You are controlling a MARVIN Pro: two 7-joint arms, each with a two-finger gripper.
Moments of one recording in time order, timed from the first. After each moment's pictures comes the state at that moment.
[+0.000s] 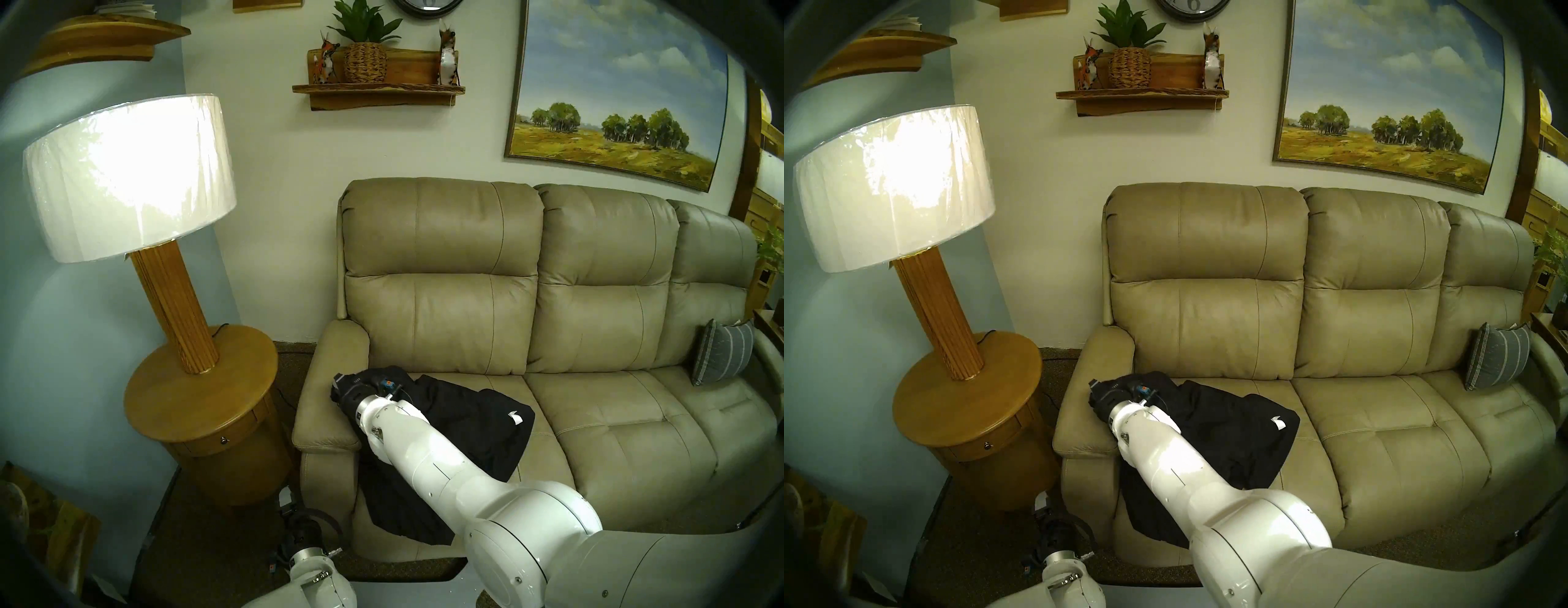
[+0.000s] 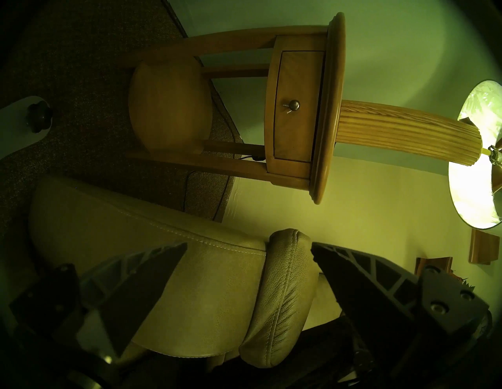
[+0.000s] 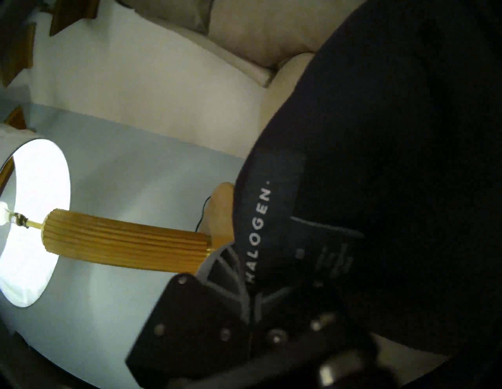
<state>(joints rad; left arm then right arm) 1.67 -1.32 -0.78 -1.01 -2.86 -0.59 -0.91 -0.98 -1.84 1.09 -0.51 1.19 0.13 0.21</state>
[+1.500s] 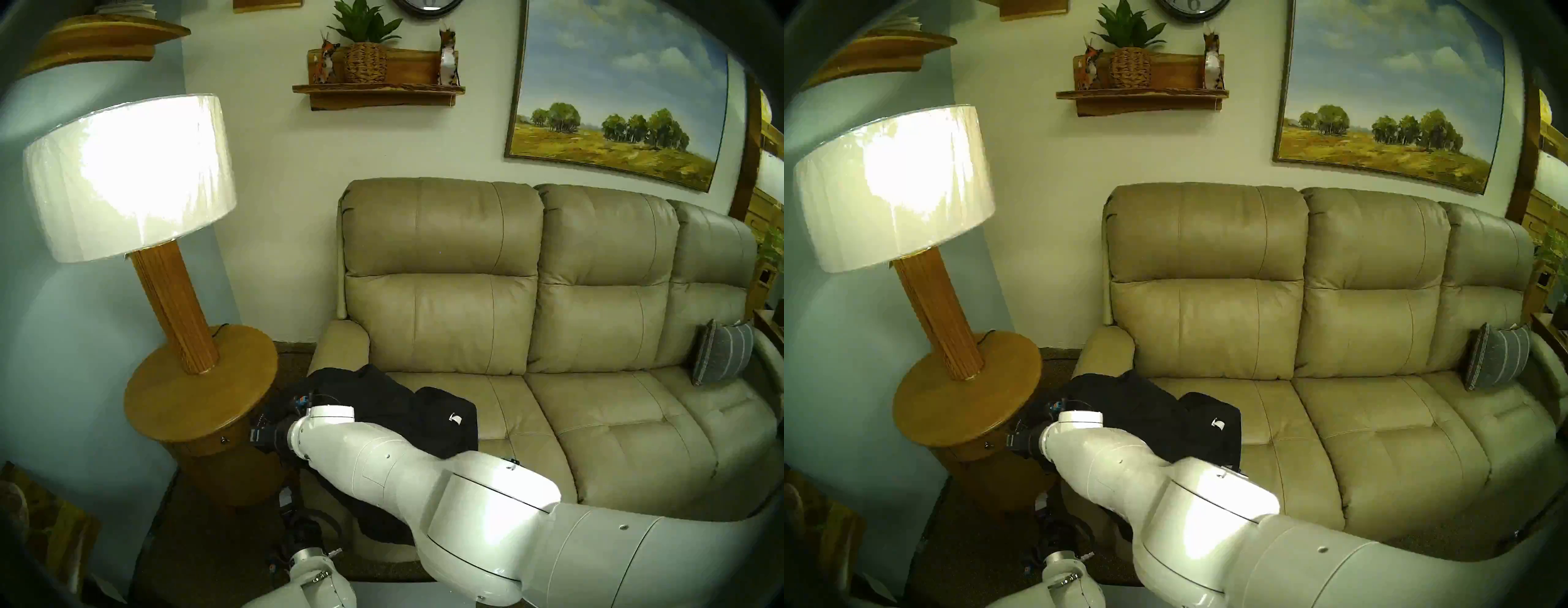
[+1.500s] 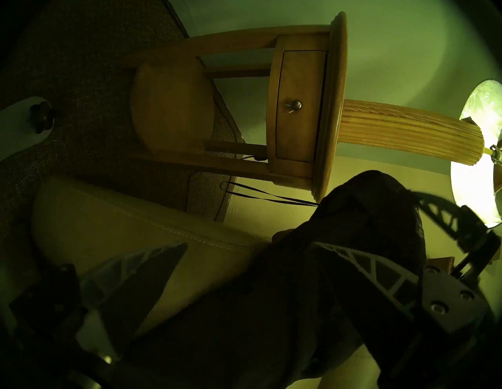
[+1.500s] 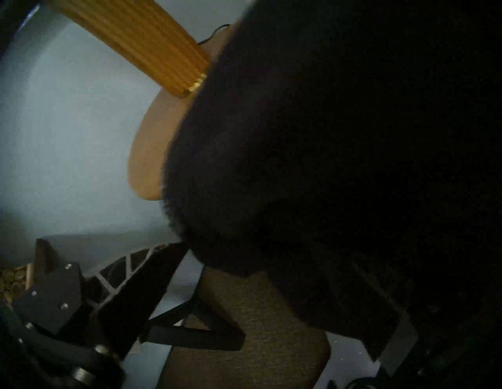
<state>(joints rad) 1.67 -1.32 -0.79 -1.01 -2.85 -0.59 -0.90 -0.83 -1.99 0.50 -0.24 1.18 0.24 -0.02</state>
